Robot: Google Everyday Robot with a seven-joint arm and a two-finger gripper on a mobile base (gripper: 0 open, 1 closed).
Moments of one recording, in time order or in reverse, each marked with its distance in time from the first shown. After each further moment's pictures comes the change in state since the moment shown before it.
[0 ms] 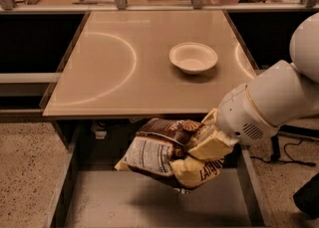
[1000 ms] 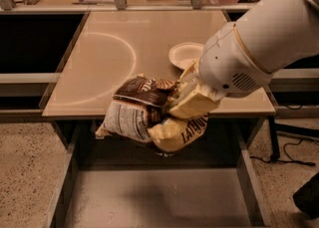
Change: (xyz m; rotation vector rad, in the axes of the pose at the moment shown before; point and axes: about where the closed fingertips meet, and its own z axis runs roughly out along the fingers) arm -0.093 -0.003 -0.055 0.090 -0.037 -0.236
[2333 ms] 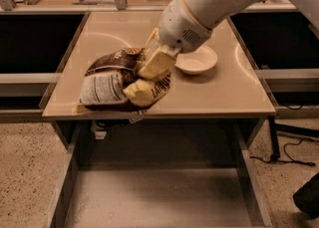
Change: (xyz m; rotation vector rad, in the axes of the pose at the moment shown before) arm -0.049 -0.098 0.050 -0.092 -0.057 -0.129
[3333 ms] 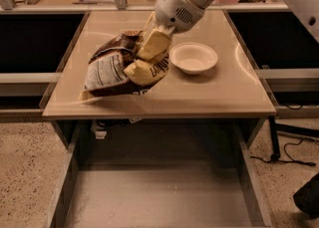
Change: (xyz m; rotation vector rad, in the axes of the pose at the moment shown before) arm -0.007 -0.051 0.000 0.006 0.028 0.020
